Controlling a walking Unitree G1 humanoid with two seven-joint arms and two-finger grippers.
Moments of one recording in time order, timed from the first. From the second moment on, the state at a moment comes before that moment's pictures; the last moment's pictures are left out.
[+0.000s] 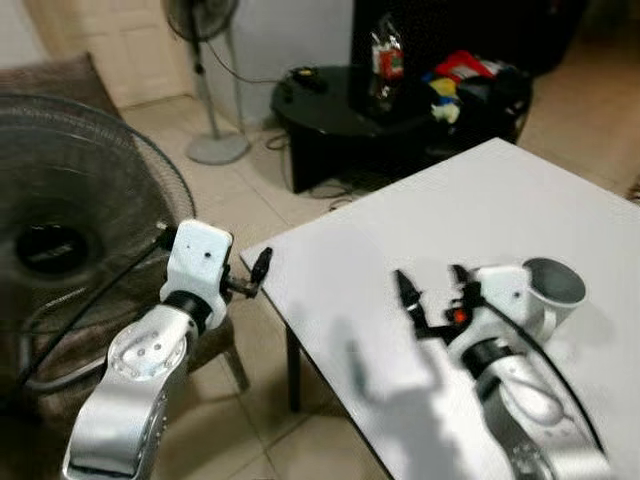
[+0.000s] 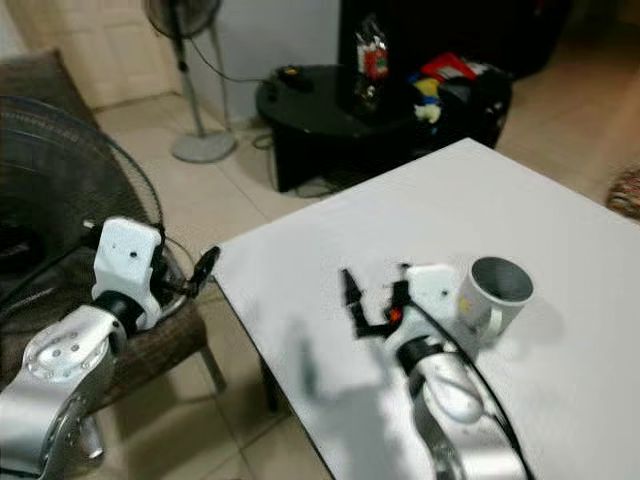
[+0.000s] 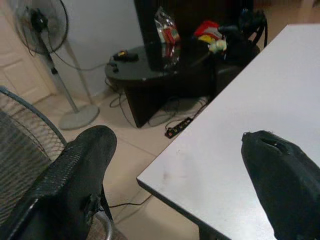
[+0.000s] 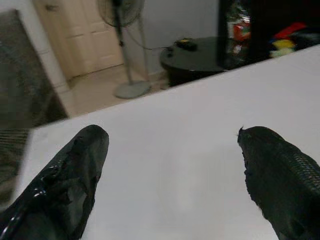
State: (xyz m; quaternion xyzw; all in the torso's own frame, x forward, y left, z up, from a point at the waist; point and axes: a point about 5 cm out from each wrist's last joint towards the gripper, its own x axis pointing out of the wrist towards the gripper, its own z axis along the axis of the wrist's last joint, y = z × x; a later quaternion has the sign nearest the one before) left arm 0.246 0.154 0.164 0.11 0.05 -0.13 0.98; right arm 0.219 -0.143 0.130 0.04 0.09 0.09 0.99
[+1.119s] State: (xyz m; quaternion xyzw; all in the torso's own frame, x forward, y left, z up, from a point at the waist) left arm 0.249 0.152 0.164 0.12 0.06 -0.14 0.98; right arm 0.216 -0.138 0.117 0.08 0.11 0.15 0.98
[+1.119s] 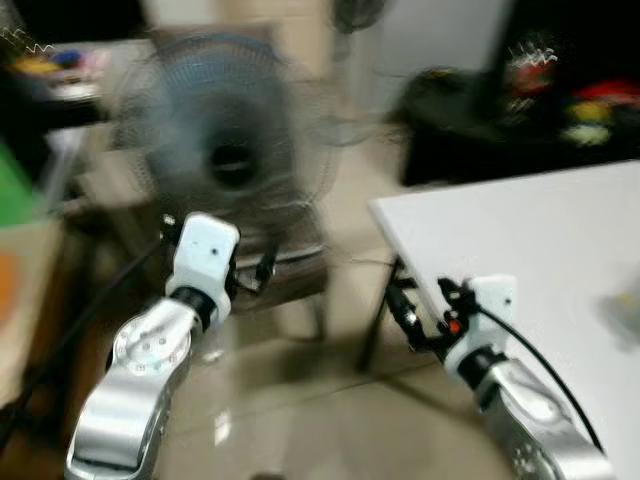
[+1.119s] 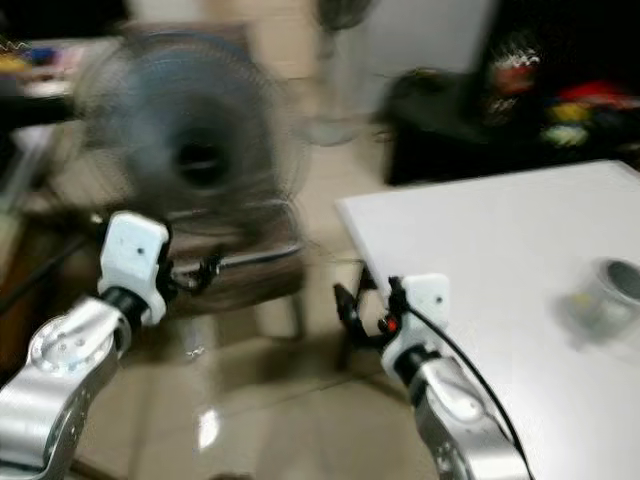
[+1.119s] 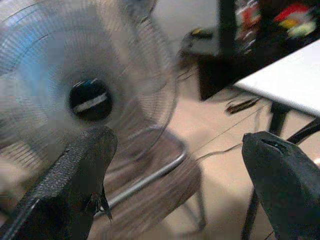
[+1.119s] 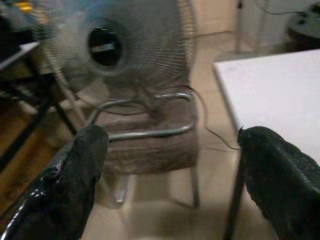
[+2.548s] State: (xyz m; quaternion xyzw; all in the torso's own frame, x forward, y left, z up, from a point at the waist) left arm 0.239 0.182 0.163 0.11 0.00 -0.04 0.99; right arm 0.249 -0.130 0.135 0.02 0.06 0.17 0.98
